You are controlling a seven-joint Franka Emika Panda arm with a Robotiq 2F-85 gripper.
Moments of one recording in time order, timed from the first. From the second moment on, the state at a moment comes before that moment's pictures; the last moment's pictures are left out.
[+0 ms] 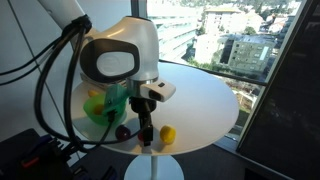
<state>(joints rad) -0.25 0.13 -0.22 -2.58 -0.08 2.67 0.35</state>
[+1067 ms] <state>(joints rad) -0.20 0.06 -0.24 -2.54 -0.11 2.57 0.35</state>
